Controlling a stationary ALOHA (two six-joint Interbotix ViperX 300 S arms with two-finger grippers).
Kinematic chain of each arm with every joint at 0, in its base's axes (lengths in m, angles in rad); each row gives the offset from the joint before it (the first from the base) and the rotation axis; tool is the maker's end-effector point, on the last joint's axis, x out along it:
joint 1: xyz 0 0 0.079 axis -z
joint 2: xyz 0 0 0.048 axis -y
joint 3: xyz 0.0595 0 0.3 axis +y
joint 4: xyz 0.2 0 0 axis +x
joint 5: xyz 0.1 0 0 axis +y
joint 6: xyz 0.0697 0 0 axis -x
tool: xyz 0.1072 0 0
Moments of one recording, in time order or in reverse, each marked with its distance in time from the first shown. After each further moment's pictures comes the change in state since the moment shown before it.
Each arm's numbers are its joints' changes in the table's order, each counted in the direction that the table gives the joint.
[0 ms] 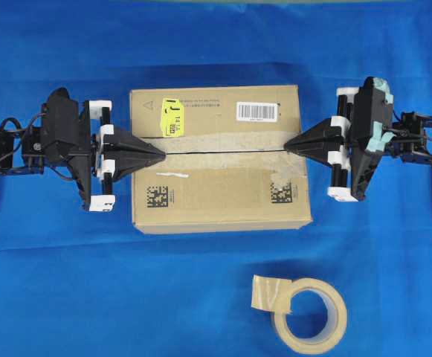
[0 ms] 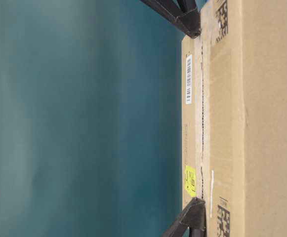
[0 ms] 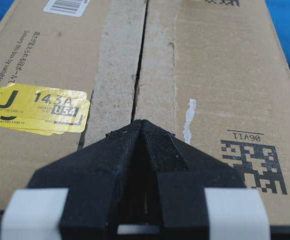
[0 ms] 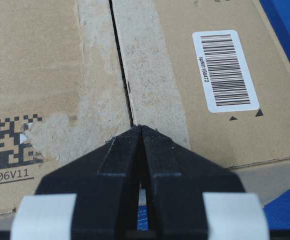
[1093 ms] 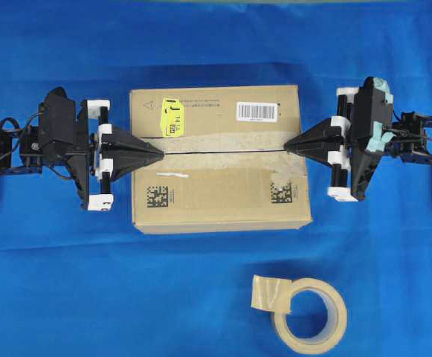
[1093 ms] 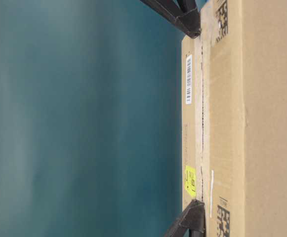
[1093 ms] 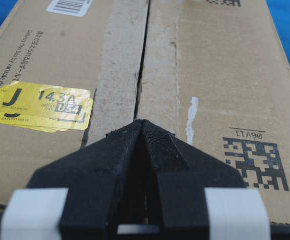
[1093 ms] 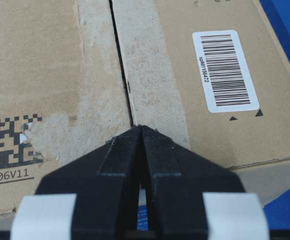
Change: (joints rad) left arm -0.005 0.000 0.011 0.000 -0.018 0.000; right arm 0.002 0.000 0.000 0.000 -0.002 0.002
